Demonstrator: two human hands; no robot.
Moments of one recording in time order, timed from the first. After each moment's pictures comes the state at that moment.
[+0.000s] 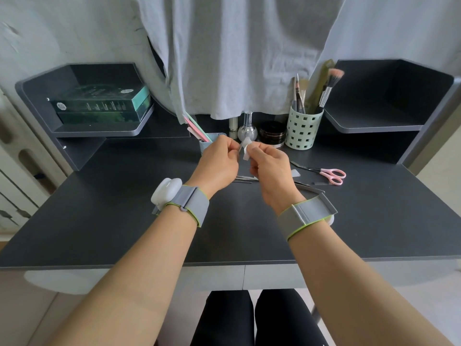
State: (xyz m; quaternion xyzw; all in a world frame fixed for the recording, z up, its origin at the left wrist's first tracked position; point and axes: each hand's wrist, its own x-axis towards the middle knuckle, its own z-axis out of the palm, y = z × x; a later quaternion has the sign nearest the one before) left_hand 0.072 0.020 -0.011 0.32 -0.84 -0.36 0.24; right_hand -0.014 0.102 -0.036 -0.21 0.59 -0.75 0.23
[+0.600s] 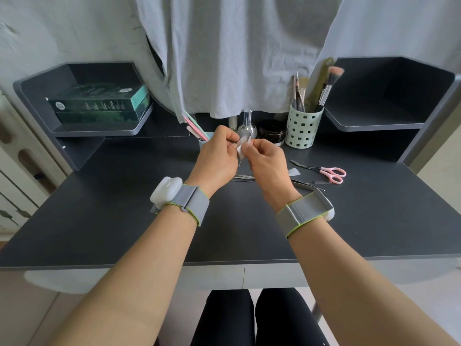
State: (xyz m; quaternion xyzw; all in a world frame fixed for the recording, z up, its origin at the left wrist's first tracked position) left_hand 0.075 0.020 -0.008 0.27 -0.85 -0.34 0.28; right_hand -0.013 0.100 -0.034 -0.28 0.67 -0.67 0.15
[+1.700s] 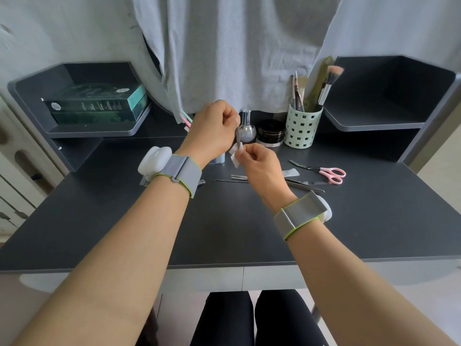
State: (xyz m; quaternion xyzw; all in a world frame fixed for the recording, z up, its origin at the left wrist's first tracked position) left_hand 0.057 -0.003 0.032 0.25 -0.87 -0.26 0.33; right_hand -0.019 0.093 -0.045 -0.32 0.72 -0.60 0.13
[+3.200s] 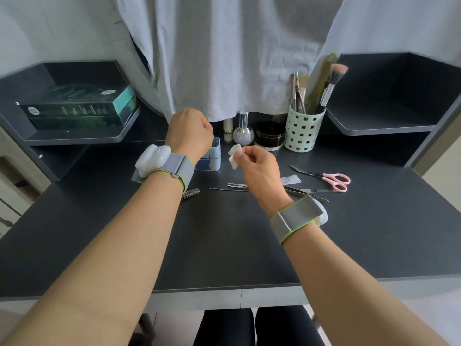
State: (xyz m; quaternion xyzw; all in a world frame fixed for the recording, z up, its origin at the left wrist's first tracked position) left_hand 0.037 -0.060 0.007 0.37 -0.86 -0.16 0.33; right_hand -0.040 0.073 -0.057 -0.28 0.73 -0.61 0.13
